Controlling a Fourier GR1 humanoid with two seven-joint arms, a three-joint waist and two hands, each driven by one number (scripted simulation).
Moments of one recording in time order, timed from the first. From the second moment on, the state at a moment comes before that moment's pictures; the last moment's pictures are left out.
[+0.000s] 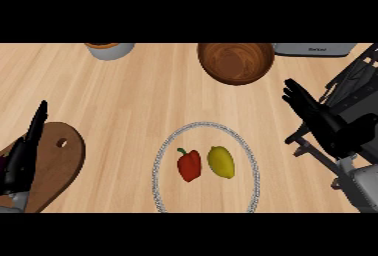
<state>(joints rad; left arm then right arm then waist) -0.02 0.62 -0.22 -1.44 0.05 0.41 -0.14 -0.28 -0.57 0.30 -1.43 -0.45 0.03 0.00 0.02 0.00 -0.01</state>
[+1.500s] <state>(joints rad) -0.21 0.33 -0.32 -1.41 0.15 0.26 -0.02 -0.22 -0.44 0.35 -1.47 -0.15 -0.28 -0.07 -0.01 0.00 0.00</state>
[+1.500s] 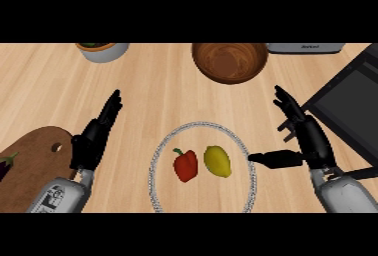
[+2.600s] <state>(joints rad) -0.22 0.29 -0.26 -1.38 0.11 0.20 -0.02 -0.49 -0.54 0.61 -1.91 0.15 0.09 0.94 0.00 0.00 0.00</state>
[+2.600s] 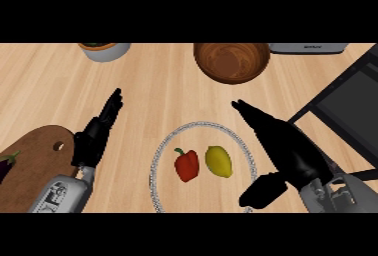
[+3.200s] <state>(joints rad) -0.19 0.24 -0.23 -1.44 0.04 0.17 0.02 -0.41 -0.36 0.61 -1.97 0.38 0.16 1.01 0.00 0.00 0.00</state>
